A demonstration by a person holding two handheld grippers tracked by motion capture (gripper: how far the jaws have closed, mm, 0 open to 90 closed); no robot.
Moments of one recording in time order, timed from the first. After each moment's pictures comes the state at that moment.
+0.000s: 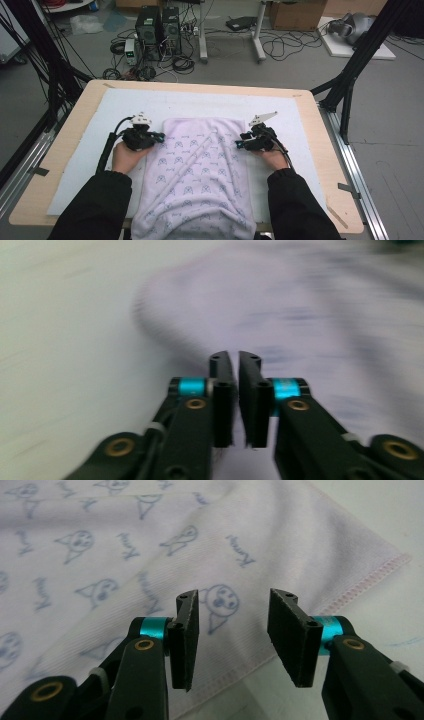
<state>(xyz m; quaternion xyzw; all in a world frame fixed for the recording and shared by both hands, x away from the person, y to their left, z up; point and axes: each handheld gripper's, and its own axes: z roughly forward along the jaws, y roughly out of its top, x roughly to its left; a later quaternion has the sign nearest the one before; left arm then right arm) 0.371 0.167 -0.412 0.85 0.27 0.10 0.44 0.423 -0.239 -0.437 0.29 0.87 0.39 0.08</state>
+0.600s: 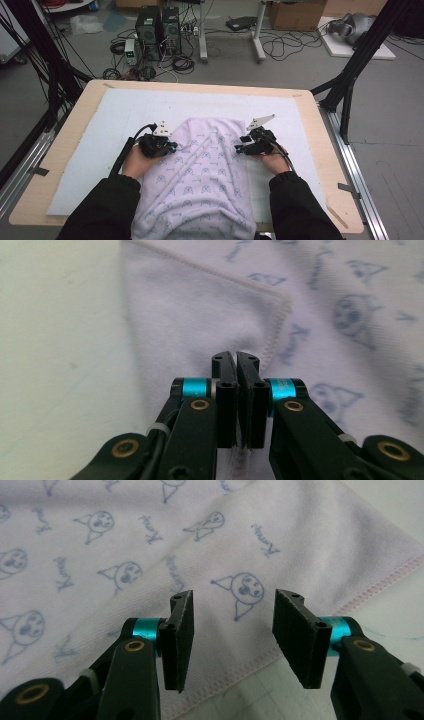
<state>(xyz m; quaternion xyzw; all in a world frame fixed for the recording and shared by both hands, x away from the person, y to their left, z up) 0.388 0.146 -0.433 0.87 0.30 0.20 0.34 0.412 -0.232 -0.436 0.27 0.89 0.36 0.09</state>
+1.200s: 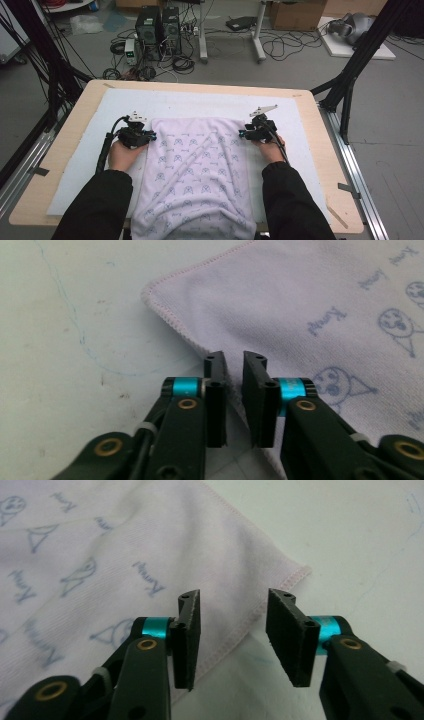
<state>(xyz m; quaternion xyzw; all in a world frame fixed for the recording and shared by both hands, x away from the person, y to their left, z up) 0.411 0.203 -0.443 0.81 0.43 0.18 0.37 0.454 -0.238 -0.438 0.36 0.85 0.36 0.14</state>
